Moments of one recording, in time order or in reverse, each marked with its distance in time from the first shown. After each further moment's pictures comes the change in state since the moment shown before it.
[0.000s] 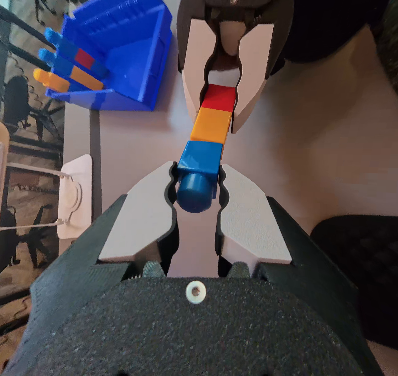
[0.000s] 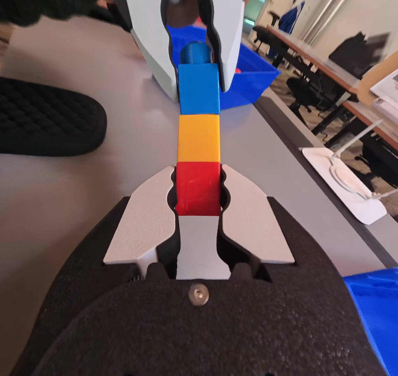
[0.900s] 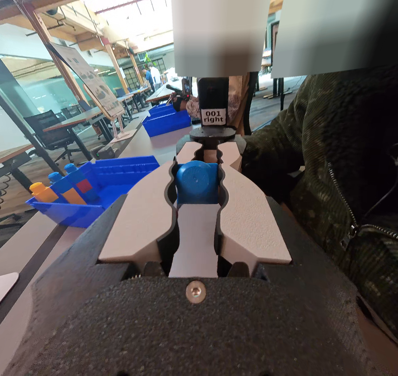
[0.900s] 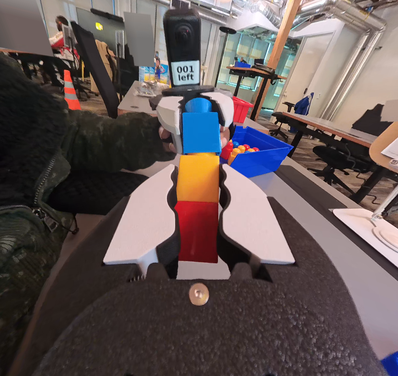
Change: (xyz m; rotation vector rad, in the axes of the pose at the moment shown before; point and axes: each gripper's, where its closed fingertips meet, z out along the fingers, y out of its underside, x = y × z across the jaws) left arm 0.007 -0.092 -0.029 0.831 0.070 -0.237; right arm -0.008 -0.071 -0.049 0.402 -0.154 0.132
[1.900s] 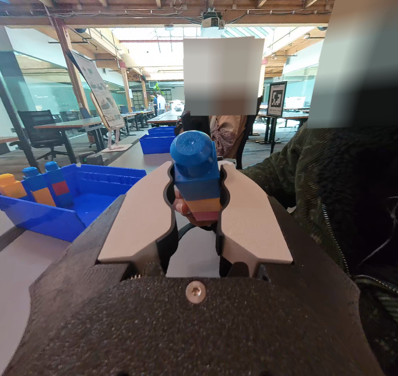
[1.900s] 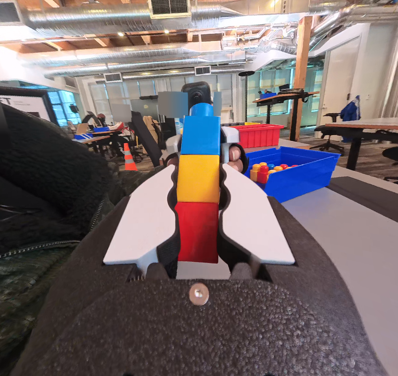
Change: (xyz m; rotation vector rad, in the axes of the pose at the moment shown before) left arm -0.002 -0.007 0.013 0.168 -0.033 -0.198; right arm 0.000 -0.021 -0.006 0.222 -0.132 0.302
